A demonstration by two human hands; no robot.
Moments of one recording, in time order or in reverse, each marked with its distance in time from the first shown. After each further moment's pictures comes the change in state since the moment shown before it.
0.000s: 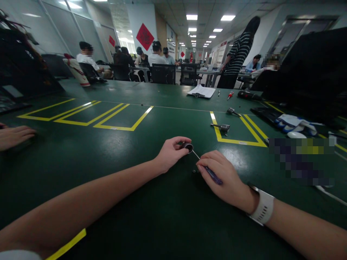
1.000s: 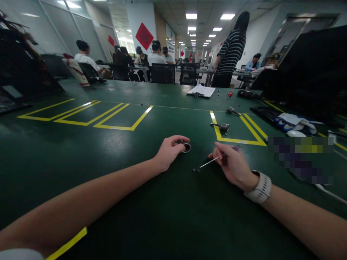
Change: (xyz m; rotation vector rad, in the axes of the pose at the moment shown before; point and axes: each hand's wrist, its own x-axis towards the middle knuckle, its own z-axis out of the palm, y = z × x) left_hand 0.004 -0.006 -0.007 0.003 0.024 -0.063; right_hand 0.010 0.031 -0.003 1.052 0.303 0.735
